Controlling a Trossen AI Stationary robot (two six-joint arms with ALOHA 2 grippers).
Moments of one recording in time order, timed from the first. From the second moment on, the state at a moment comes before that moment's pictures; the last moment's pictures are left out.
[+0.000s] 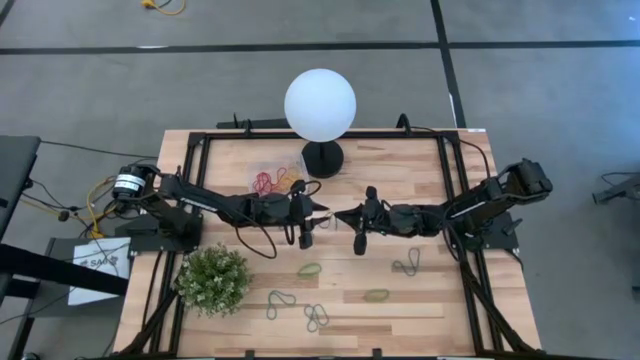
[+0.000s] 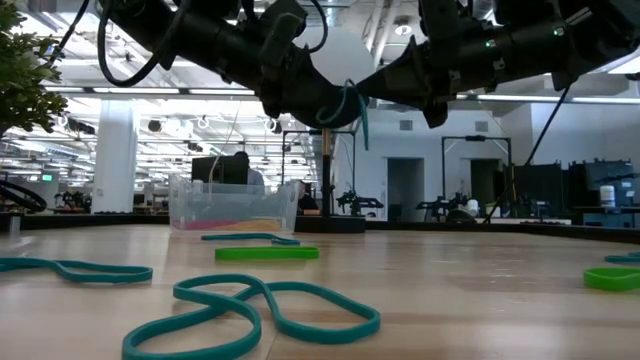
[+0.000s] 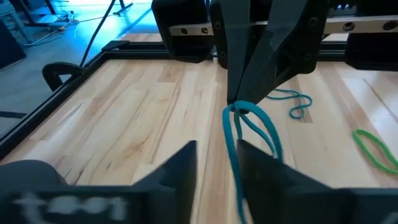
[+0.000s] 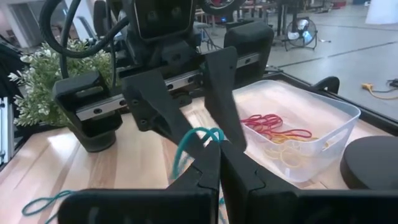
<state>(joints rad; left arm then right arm) -0.05 1.59 0.80 0.48 -0.21 -0.01 0.19 1.51 0.54 0.82 0.40 0.15</state>
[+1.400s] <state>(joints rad) 0.05 1.26 0.80 -0.56 -0.96 -0.49 0.18 1.51 0.54 0.65 0.39 0.21</state>
